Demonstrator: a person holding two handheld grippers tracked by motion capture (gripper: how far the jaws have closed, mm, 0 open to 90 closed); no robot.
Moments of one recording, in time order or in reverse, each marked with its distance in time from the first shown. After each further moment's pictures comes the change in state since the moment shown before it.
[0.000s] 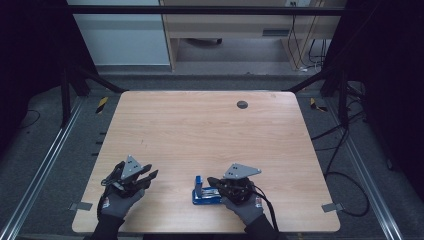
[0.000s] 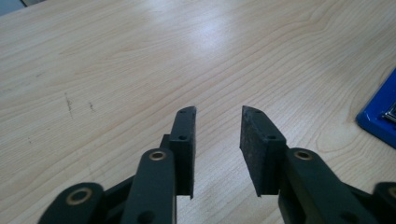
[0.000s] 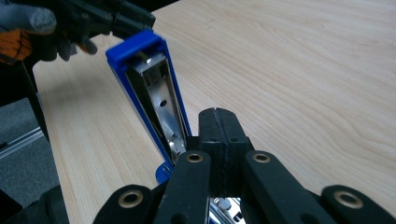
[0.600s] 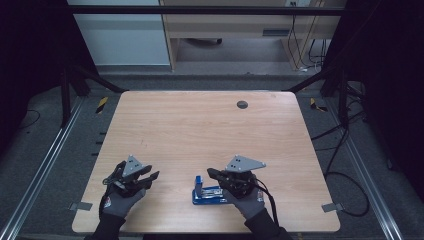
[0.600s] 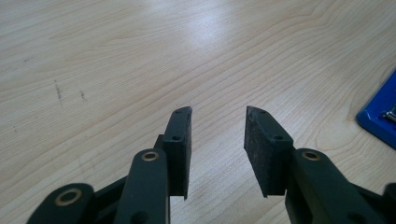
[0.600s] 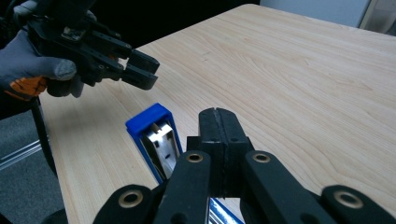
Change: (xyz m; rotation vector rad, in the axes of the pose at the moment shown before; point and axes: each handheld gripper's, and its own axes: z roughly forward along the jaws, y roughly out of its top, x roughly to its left) left arm 0.002 -0.001 0.006 0.032 -0.015 -0.047; right arm 0.003 0.029 -0.014 -0.065 -0.015 -0.023
